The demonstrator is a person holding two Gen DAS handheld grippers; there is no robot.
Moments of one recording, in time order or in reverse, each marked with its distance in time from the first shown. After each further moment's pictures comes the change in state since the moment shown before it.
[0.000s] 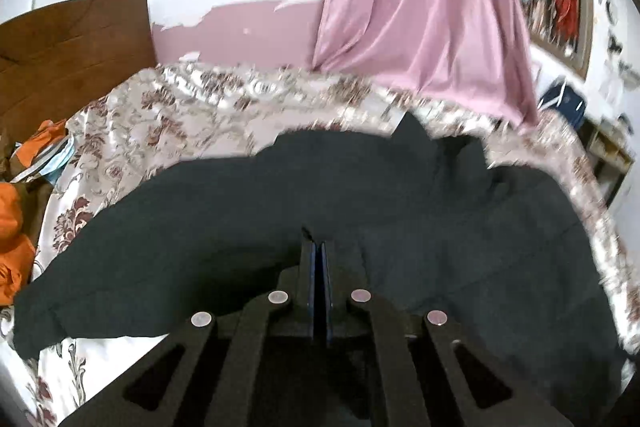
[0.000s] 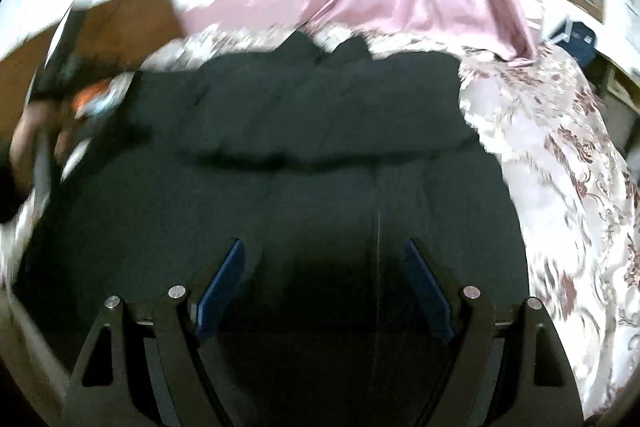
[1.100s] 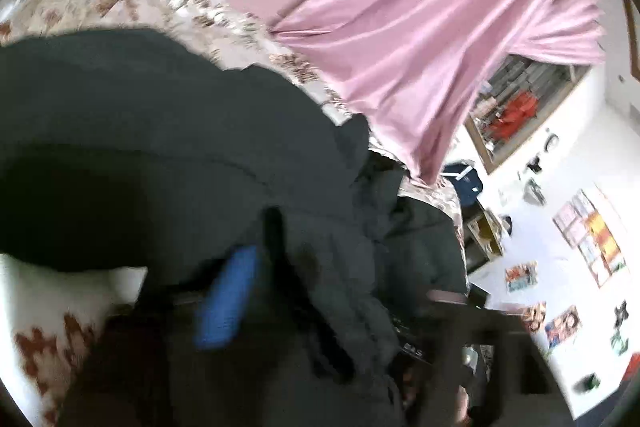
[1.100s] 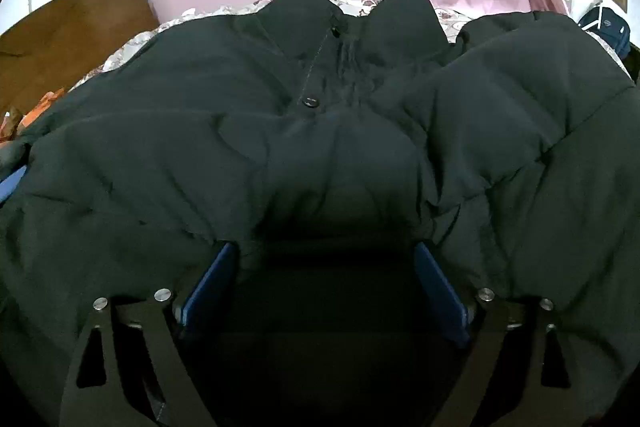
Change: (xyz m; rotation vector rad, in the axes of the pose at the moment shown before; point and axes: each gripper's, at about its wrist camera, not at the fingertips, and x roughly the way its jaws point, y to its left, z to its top) left arm 0.029 0.066 -0.048 -0.408 0.026 -0.571; right arm 0.246 0.077 0.057 -0.035 0.085 0.001
